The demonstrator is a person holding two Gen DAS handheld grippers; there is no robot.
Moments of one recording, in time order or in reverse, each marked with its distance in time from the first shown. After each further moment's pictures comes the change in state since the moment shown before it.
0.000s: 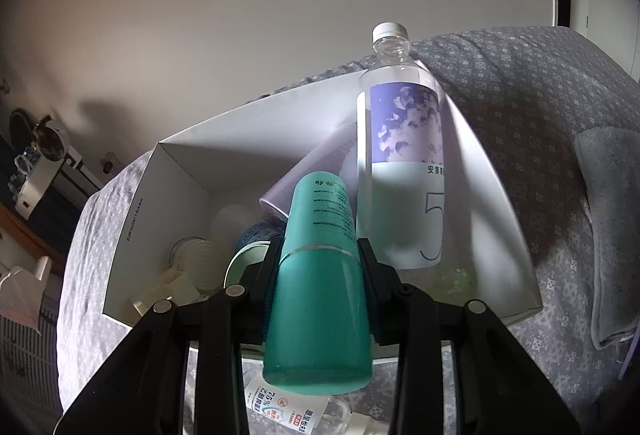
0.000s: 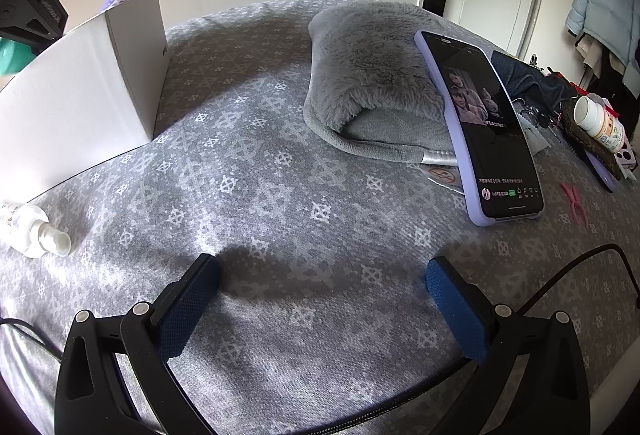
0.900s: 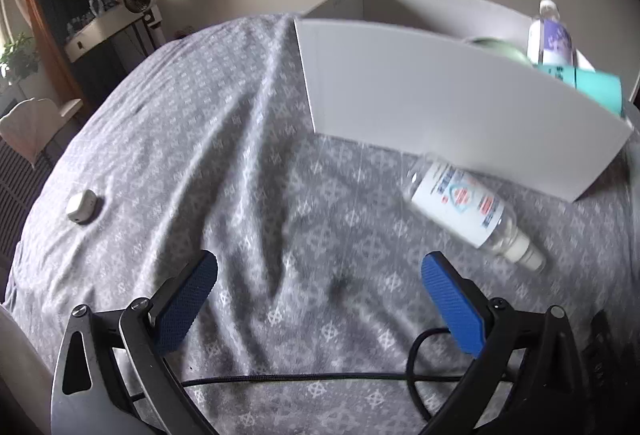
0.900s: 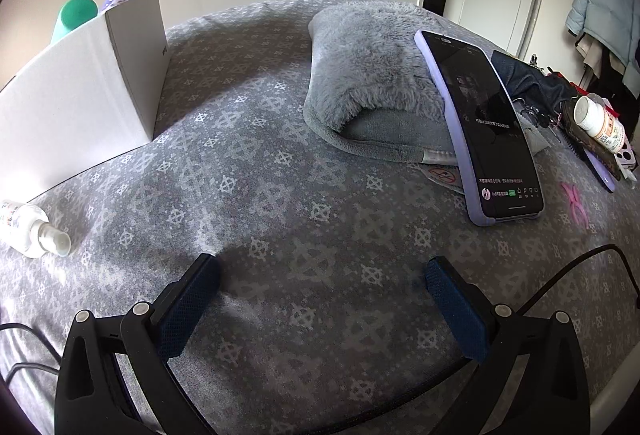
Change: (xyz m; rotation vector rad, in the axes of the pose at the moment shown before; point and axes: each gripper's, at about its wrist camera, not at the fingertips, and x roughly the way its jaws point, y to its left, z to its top) left arm -0.011 0.112 -0.177 -0.411 0.139 0.071; right arm 0.000 0.000 0.000 0.000 0.000 0.000
